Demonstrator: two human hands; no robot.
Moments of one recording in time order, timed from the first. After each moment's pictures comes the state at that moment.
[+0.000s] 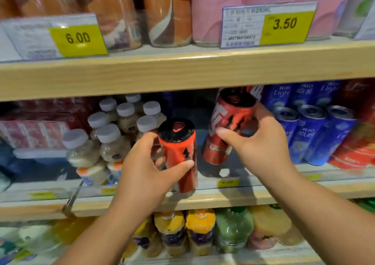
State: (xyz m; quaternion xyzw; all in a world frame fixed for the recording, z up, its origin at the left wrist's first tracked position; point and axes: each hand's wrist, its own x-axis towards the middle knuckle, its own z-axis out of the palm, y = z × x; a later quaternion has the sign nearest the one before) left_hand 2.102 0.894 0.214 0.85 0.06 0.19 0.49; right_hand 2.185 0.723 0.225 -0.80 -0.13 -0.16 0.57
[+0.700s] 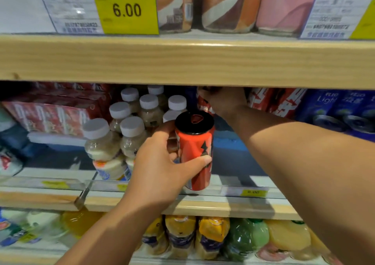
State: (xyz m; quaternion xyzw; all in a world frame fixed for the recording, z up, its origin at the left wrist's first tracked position) left_hand 2.118 0.927 0.205 0.83 0.10 0.20 0.52; right_hand 2.316 0.847 0.219 -0.86 -0.19 -0.14 0.45
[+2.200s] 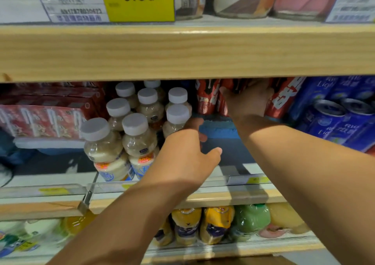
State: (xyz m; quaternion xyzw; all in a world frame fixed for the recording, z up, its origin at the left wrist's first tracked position) left_hand 2.134 0.930 0.222 0.93 0.02 0.04 0.37; right_hand 2.278 0.828 0.214 -0.88 0.08 -0.22 0.41
